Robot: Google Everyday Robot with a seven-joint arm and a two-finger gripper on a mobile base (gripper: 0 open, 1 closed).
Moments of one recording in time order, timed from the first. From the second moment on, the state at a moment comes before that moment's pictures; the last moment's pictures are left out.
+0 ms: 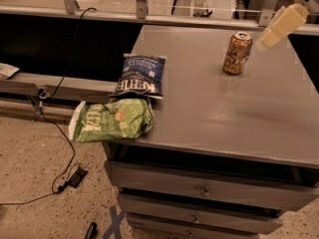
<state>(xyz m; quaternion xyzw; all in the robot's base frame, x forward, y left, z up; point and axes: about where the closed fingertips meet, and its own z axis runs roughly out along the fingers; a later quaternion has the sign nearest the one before) 0.637 -0.283 1.019 -0.51 0.78 -0.02 0.36</state>
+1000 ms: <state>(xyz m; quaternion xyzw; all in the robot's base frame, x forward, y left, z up) 0.717 -0.279 0.939 -0.39 0.83 0.09 0.38</state>
